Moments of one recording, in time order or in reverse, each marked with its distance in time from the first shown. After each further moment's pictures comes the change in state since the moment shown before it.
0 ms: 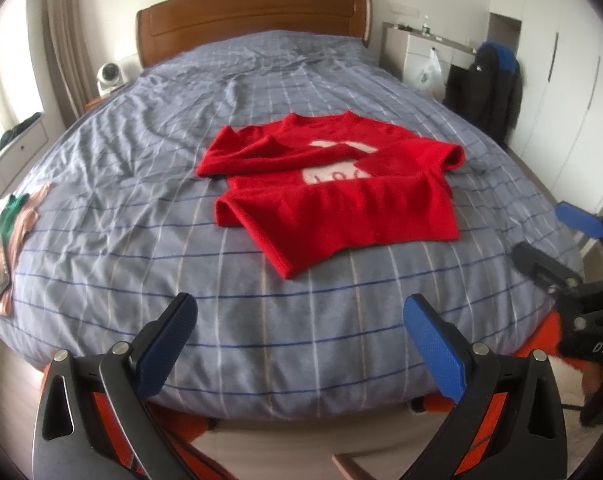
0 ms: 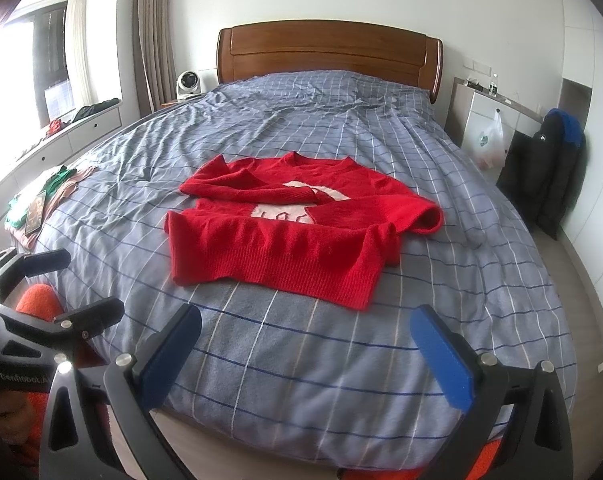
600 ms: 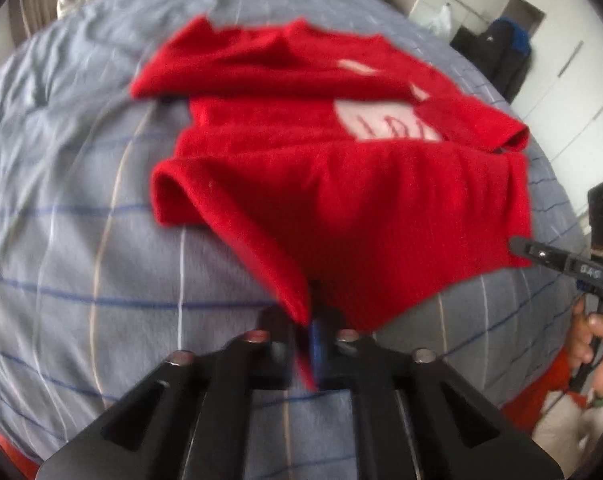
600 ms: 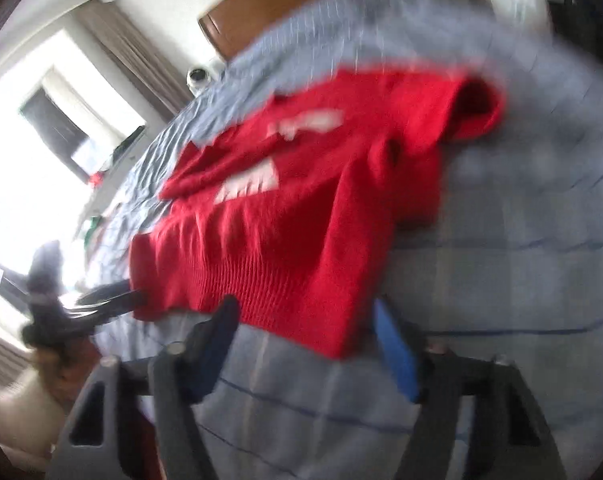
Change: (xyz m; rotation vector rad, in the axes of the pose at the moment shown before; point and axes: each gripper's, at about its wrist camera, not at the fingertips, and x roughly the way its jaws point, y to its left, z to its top) left arm 0.168 0.046 0.034 -0.100 0.288 -0.189; right arm 0.190 -0.123 -0.013 0.389 0.311 0.442
